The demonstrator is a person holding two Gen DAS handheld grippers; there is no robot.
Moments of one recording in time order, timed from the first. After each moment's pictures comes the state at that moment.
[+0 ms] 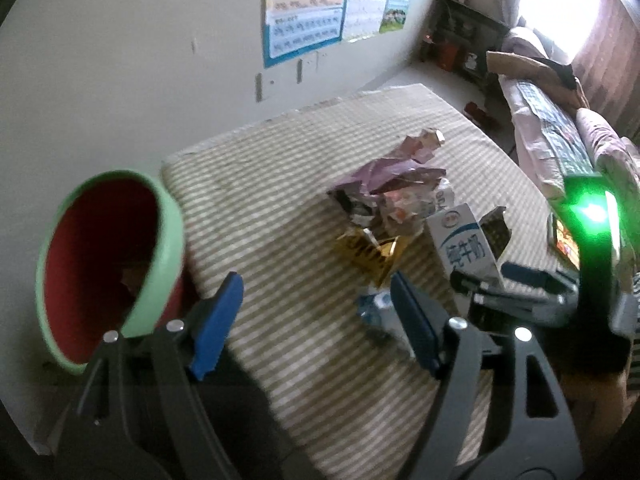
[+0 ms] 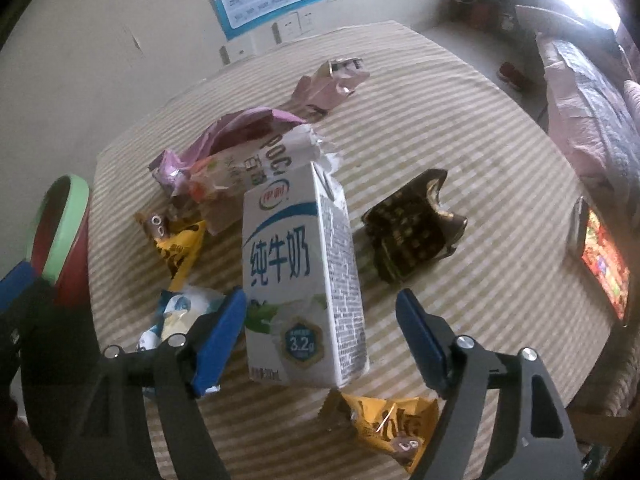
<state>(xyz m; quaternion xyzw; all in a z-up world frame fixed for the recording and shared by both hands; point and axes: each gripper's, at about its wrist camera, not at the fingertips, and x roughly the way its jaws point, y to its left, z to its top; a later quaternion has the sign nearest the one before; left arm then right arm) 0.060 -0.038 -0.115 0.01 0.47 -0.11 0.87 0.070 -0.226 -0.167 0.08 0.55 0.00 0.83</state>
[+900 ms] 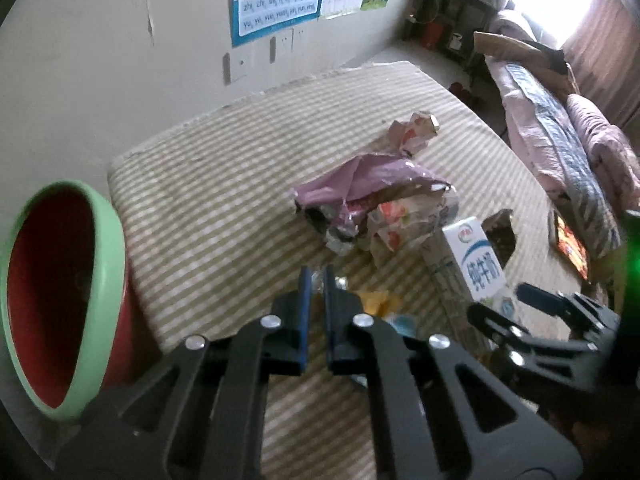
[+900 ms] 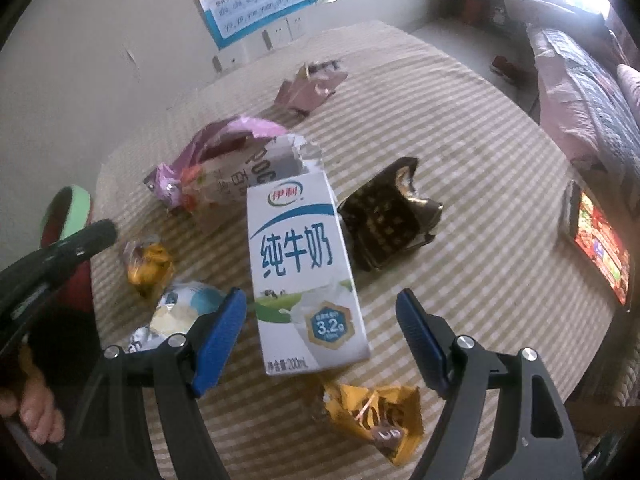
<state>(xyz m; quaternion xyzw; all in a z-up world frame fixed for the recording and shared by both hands) 0.101 -0.054 -0.145 0.01 0.51 -0.15 0.85 0.060 -0.240 -0.160 0.09 0.55 -0.01 0.83</state>
